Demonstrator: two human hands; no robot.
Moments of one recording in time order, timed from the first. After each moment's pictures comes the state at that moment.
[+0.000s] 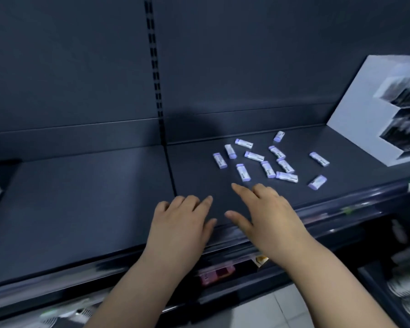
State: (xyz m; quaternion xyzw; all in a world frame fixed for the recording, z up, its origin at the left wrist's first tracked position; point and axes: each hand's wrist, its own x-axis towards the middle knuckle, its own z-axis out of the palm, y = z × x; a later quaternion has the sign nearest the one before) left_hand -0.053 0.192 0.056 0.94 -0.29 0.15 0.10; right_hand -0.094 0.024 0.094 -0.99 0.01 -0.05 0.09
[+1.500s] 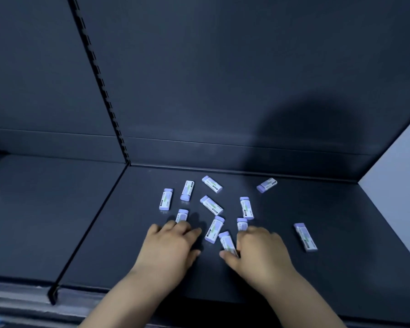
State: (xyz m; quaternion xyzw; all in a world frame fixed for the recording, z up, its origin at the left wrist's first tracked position) left_hand 0.022 -0.020 0.025 0.99 -0.15 0.03 0.01; right_hand 0.031 -0.205 0.049 -0.99 -0.12 0.06 0.05
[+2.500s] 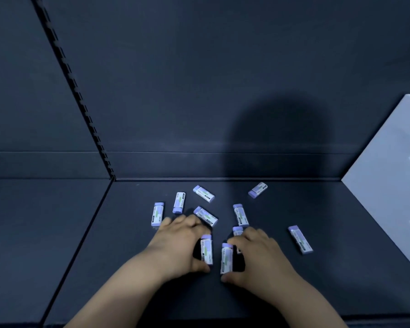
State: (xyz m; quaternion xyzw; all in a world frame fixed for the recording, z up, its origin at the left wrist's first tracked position) left_hand 0.071 -0.025 0.046 0.97 -0.24 -0.07 0.08; right_hand 0.034 -0.212 0.041 -0.98 -0.12 0.07 0.14
